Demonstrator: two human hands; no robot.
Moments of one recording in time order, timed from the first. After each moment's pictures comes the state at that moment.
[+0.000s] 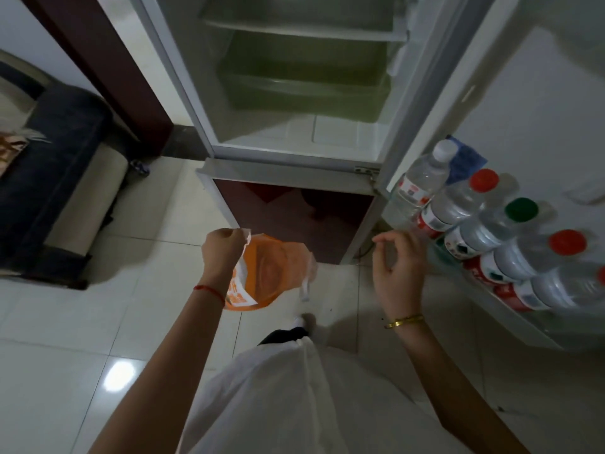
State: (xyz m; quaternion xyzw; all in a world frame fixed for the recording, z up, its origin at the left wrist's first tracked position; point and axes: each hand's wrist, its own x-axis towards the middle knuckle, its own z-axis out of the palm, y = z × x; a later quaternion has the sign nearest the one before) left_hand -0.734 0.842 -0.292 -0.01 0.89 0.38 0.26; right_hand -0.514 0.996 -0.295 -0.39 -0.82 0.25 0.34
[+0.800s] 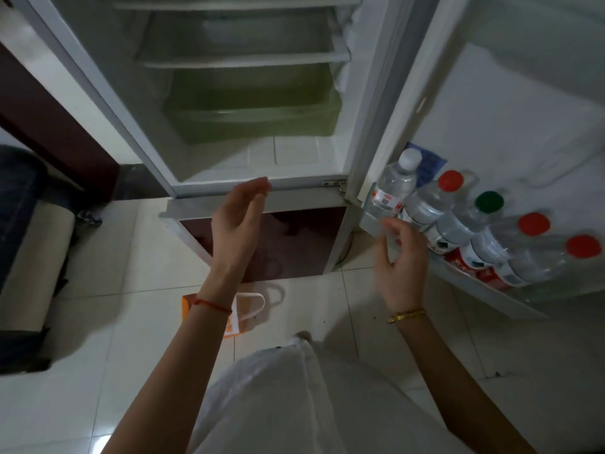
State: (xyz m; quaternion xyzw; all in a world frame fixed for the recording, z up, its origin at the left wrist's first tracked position) left_hand -0.746 0.913 -0.234 0.29 0.69 0.62 0.23; right_hand -0.531 1.005 -0.275 -0.48 -0.75 0.25 0.38
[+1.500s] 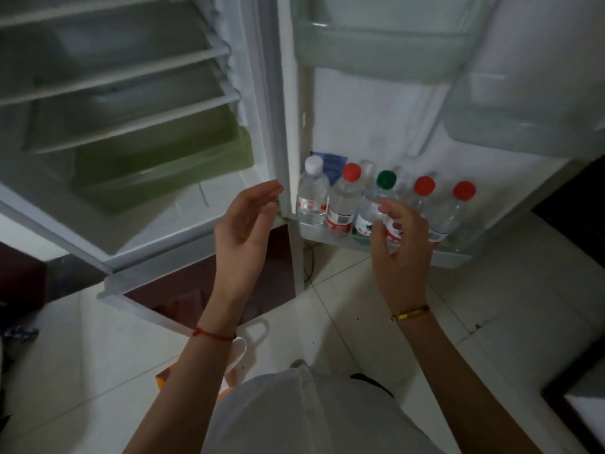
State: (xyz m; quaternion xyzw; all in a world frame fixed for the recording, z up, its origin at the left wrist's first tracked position) left_hand -0.666 0.950 -0.187 0.47 0.52 0.64 0.32; right_hand -0.467 0.992 -0.227 -0.53 -0.65 0.15 0.53
